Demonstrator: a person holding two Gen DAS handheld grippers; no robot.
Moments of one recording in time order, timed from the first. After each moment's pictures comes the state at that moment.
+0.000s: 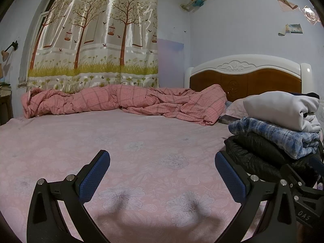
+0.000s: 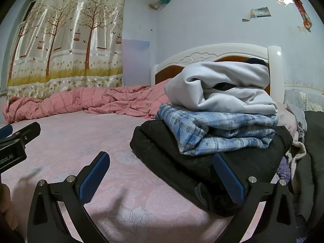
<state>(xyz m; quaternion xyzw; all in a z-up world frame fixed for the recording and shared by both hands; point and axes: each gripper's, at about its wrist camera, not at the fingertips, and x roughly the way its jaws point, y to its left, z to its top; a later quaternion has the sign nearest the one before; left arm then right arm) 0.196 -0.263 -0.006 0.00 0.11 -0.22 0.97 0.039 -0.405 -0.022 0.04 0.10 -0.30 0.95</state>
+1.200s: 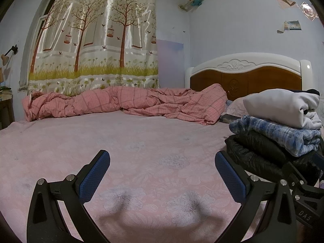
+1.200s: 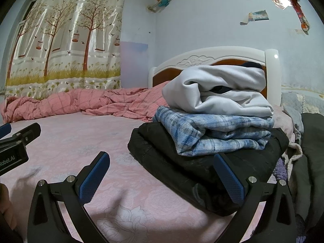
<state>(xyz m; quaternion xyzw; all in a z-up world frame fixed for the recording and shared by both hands) 0.194 -0.258 -0.008 0.01 0.10 -0.22 0.97 0.036 -0.411 -0.019 0.04 0.10 -0.31 0.95</state>
